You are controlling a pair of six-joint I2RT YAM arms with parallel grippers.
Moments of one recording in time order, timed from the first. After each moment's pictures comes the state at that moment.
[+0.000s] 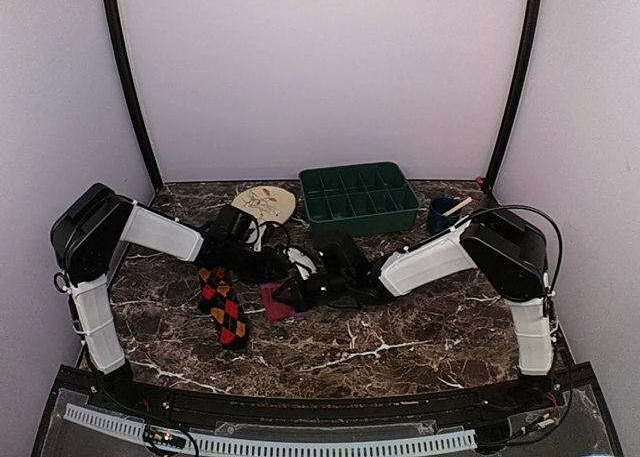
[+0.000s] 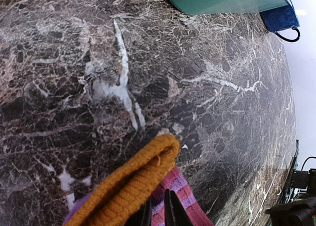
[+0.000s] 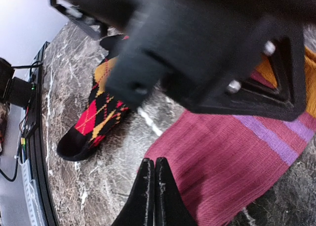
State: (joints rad) left arm -0.55 1.90 0.99 0.04 0.40 -0.55; right arm 1.01 2.12 1.24 0.35 -0.37 0.37
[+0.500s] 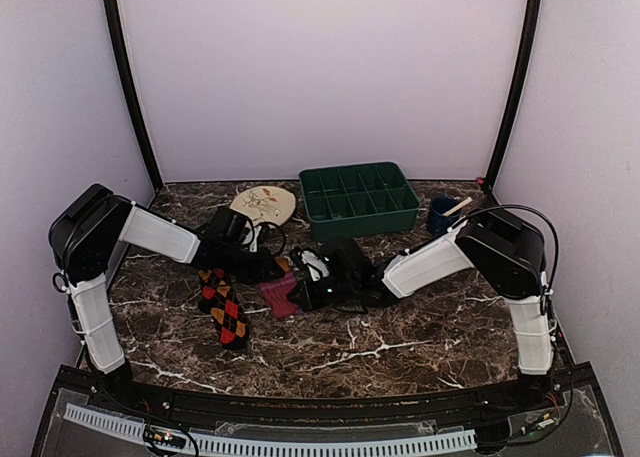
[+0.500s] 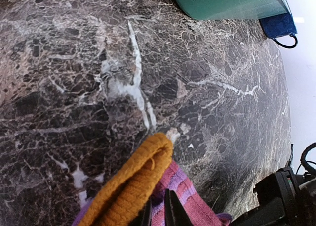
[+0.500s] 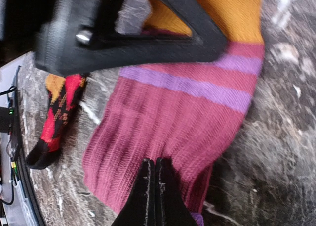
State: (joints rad) left arm -0.53 1.90 0.96 0.09 0.41 -0.57; right arm 0.98 2.14 1.19 0.35 -0.26 0.52
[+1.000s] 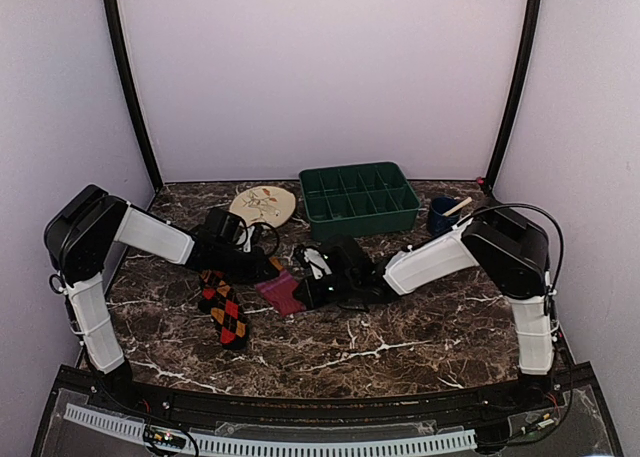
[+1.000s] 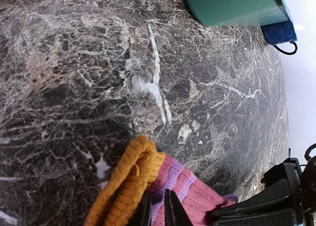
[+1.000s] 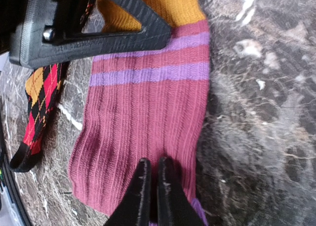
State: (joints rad) left arm -0.49 1.88 0.92 0.11 0.42 -0.59; right arm 0.98 2.12 1.20 0.25 -0.16 0.49
